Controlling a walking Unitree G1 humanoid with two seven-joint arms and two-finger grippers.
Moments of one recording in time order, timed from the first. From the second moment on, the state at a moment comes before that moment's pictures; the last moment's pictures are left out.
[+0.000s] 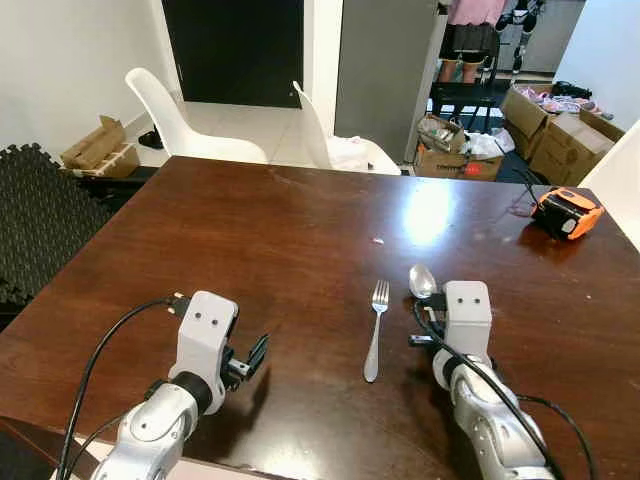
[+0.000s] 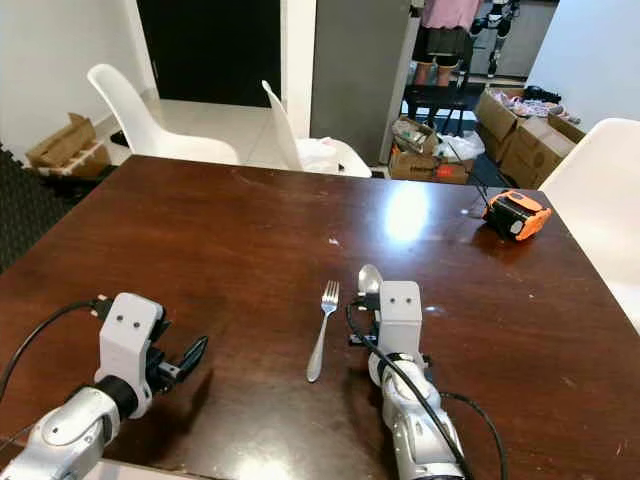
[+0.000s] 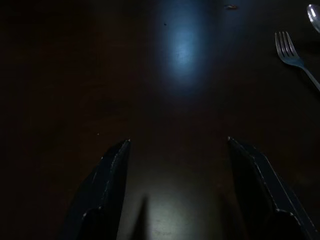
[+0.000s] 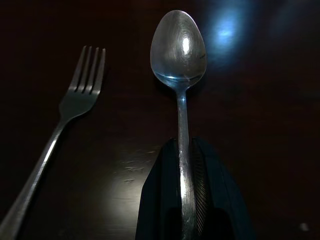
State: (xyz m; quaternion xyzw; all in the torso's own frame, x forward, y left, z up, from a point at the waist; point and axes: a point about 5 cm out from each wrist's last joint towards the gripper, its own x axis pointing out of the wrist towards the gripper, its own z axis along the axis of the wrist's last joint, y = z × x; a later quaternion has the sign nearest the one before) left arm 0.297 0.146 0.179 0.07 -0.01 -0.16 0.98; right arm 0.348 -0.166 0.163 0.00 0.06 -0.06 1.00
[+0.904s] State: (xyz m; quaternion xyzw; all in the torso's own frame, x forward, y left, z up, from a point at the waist) left arm 0.298 0.142 0.180 0.07 -0.02 -0.17 0.98; right arm 0.316 -0.135 0.153 0.01 0.06 -0.08 0.99
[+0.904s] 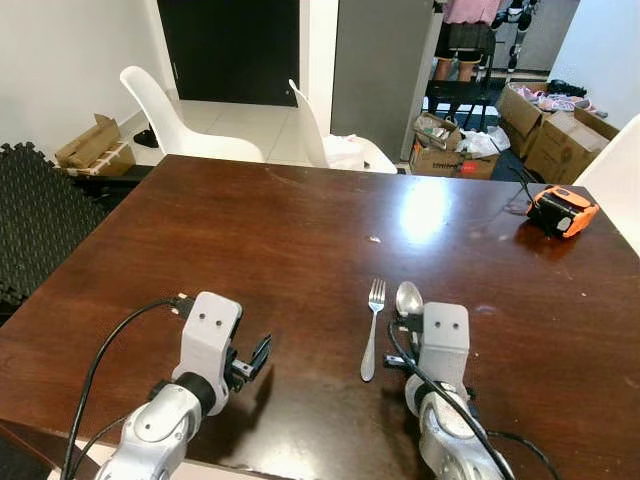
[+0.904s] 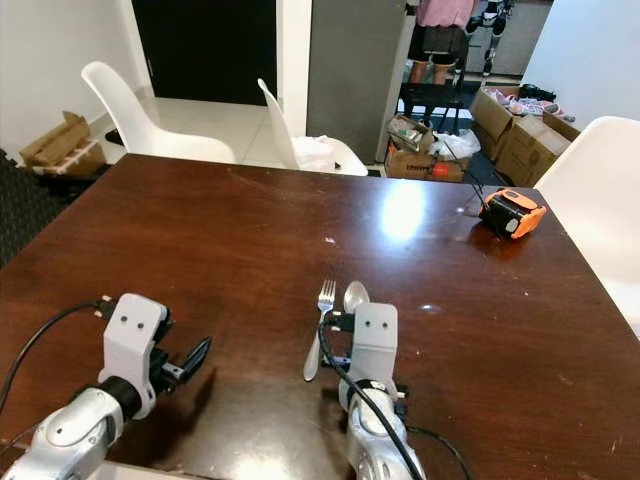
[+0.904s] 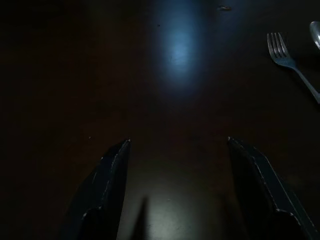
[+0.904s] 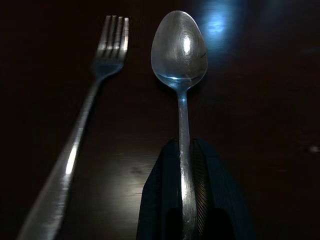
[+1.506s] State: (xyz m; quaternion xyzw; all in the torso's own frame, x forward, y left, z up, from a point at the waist) left arm 0.298 0.142 0.180 0.07 -0.02 -0.17 0.98; right arm 0.317 -0.156 0.153 -0.03 0.07 -0.08 0.99
